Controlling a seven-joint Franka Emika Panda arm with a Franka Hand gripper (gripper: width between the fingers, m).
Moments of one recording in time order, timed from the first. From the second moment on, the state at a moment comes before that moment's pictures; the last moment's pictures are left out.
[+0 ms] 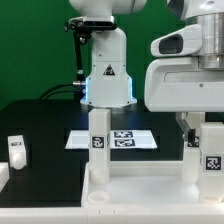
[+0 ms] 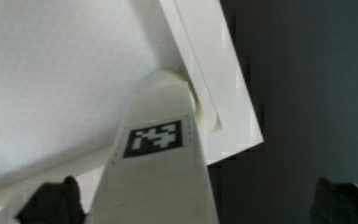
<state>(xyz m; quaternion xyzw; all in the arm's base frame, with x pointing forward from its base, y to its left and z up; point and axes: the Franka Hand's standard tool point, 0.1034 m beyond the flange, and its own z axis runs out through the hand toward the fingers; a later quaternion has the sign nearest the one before) 0.638 0.118 0.110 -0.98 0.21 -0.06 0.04</state>
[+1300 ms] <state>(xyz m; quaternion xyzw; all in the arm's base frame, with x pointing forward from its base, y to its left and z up) 0.636 0.108 0.109 -0.84 0.53 -0.02 0.08</state>
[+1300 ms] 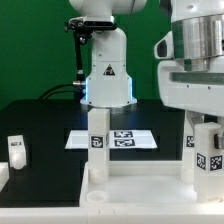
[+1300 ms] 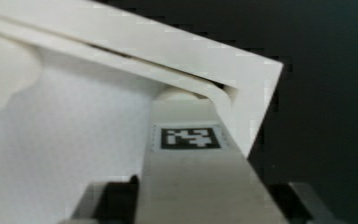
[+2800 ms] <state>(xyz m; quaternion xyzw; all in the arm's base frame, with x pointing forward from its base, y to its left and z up) 0.642 0.104 0.111 -1.00 0.07 -0.07 0.02</state>
